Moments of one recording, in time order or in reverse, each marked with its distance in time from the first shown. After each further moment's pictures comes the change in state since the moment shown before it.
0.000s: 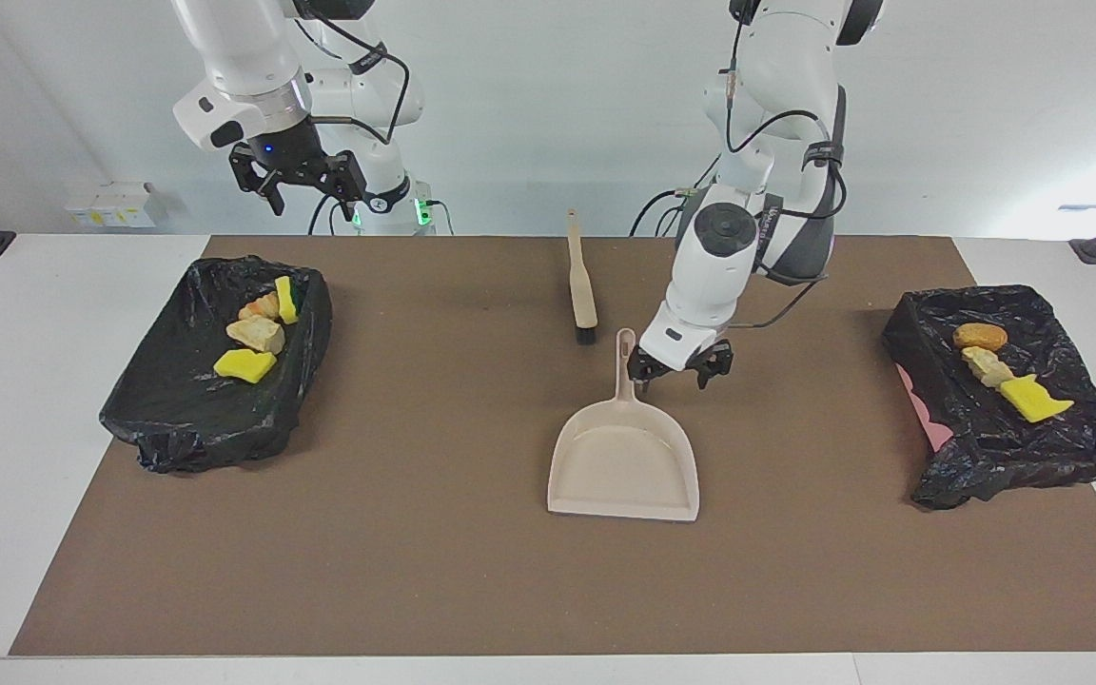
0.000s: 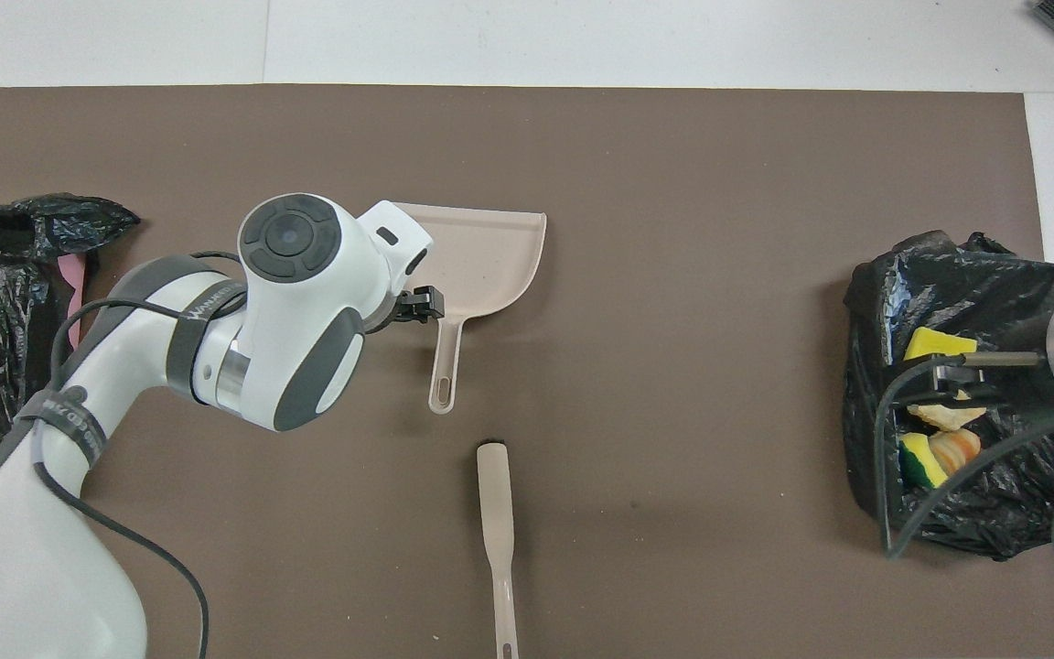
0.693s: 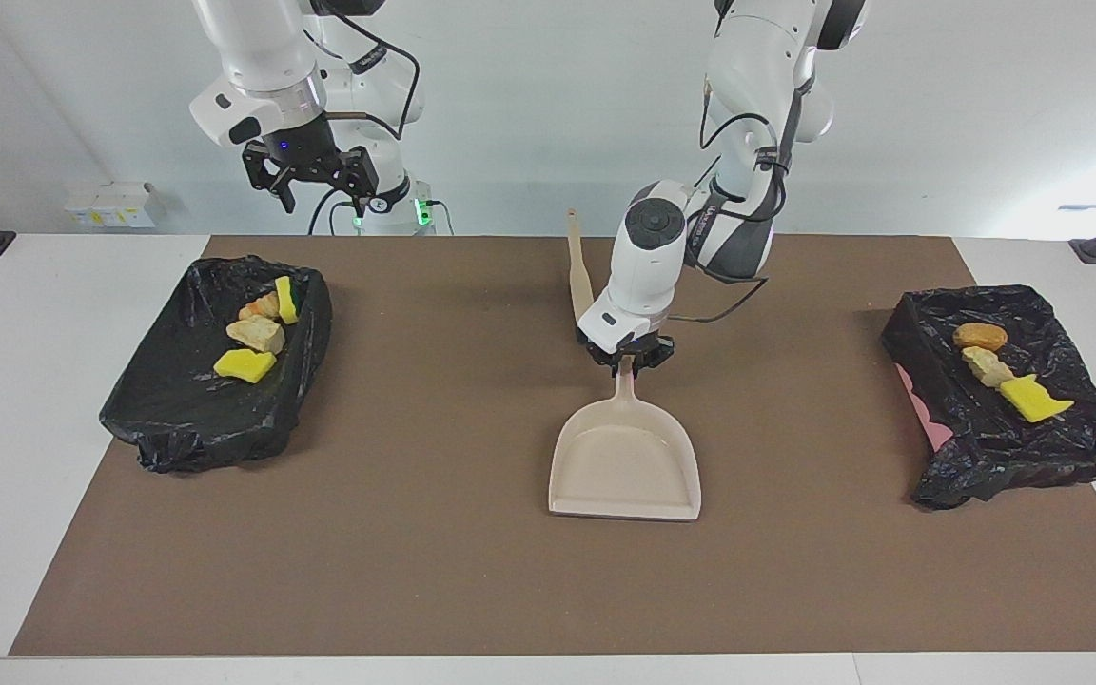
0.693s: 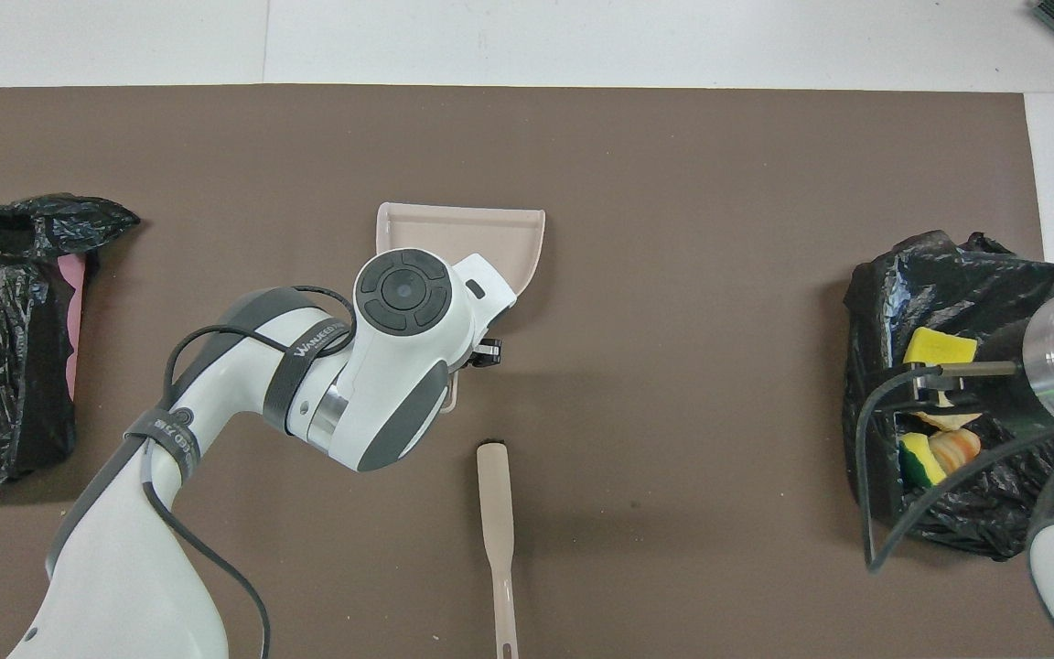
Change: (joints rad) left arm -0.132 0.027 -0.031 -0.017 0.000 0.006 0.011; right arm 0.031 -0.004 0.007 -0.003 0.000 0.000 0.000
